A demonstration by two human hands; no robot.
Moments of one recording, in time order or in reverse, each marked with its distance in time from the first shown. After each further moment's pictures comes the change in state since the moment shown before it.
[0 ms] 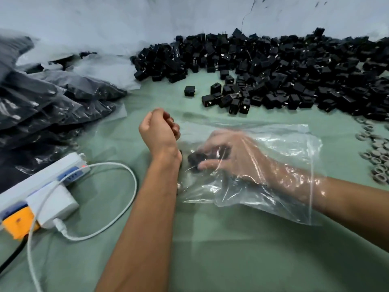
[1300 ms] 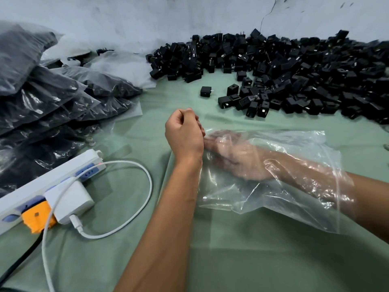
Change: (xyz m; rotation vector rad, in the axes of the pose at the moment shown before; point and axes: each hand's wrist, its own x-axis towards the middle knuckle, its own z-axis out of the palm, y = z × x) left_hand 0.002 -0.015 -0.002 0.263 -0.055 0.141; right_hand 0.037 0.031 0.047 -0.347 0.116 0.077
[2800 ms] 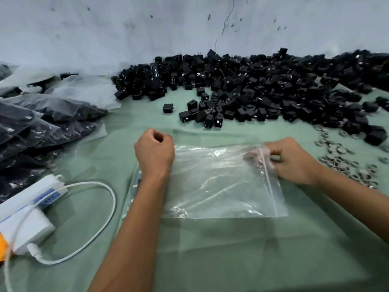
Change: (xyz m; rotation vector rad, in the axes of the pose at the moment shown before) left_hand -0.014 0.004 0.005 0.683 -0.048 0.164; right_hand -0.109 0.104 -0.122 0.234 -0.006 0.182
